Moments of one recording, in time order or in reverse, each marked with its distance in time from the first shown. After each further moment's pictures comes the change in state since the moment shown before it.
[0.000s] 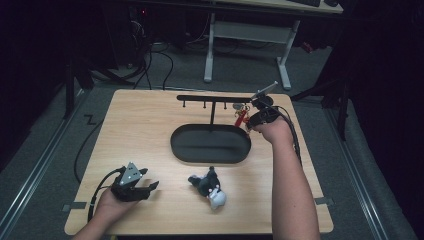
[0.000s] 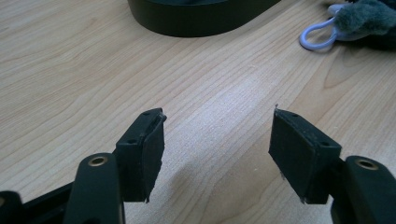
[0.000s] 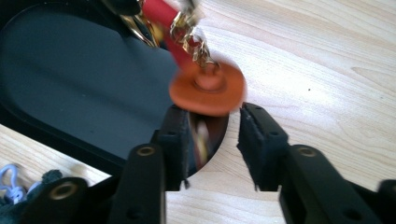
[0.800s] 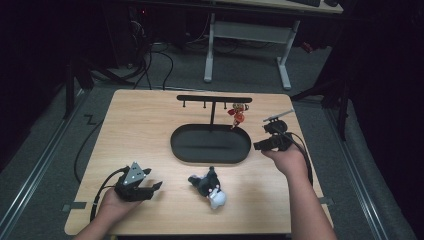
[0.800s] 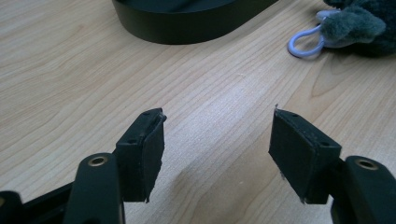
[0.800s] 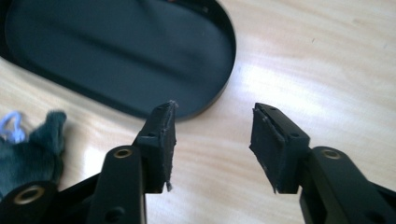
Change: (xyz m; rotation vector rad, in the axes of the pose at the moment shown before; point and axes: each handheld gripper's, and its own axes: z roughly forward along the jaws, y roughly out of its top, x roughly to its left) left arm -0.007 0.006 0.005 0.002 -0.020 0.008; right arm 0.004 -0.087 -0.016 -0.104 0.011 -0.011
